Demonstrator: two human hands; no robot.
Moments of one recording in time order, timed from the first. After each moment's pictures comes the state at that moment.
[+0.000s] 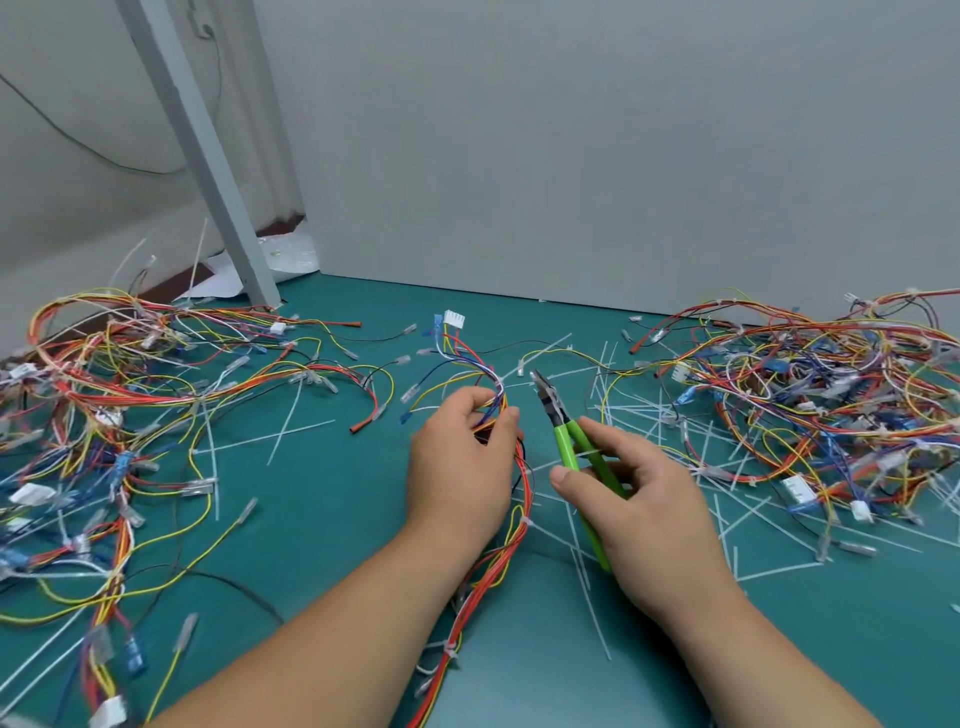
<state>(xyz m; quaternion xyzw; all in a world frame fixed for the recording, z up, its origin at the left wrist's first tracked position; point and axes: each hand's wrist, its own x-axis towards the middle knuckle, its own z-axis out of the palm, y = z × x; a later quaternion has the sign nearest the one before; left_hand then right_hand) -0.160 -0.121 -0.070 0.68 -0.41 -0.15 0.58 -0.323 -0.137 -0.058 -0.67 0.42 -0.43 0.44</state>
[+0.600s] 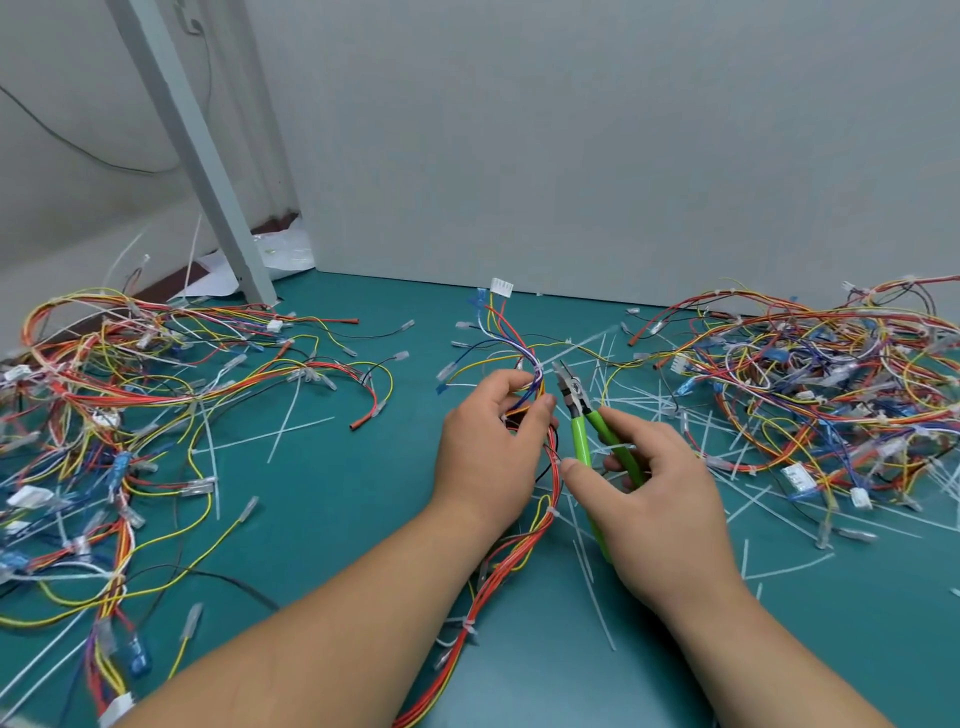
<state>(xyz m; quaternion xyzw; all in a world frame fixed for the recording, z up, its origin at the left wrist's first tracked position) -0.170 -0.136 -0.069 0.62 -0.47 -0.19 0.60 -0.324 -0.137 -0.064 -0.69 0.47 -0.45 0.32</state>
